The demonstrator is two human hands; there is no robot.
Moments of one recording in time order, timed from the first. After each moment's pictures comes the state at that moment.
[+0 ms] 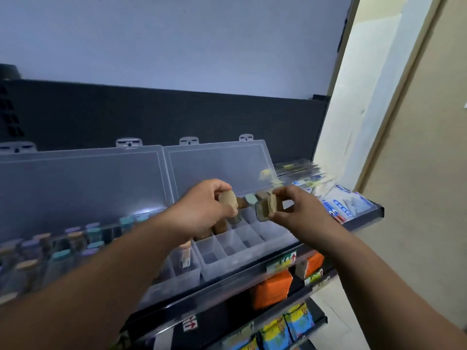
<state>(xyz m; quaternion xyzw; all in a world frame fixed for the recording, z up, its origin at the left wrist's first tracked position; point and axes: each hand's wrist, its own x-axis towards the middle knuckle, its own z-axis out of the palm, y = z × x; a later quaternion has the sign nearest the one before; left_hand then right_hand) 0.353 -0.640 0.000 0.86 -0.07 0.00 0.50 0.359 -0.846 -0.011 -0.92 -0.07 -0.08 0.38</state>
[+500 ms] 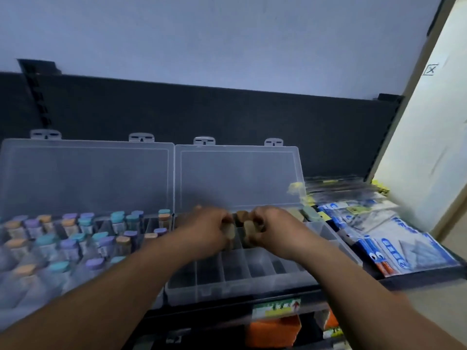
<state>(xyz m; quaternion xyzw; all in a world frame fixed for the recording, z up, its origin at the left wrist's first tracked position) 0.411 -0.684 -0.040 0.97 0.05 0.00 0.24 0.465 -0.845 -0.033 -0.93 -0.29 0.05 0.20</state>
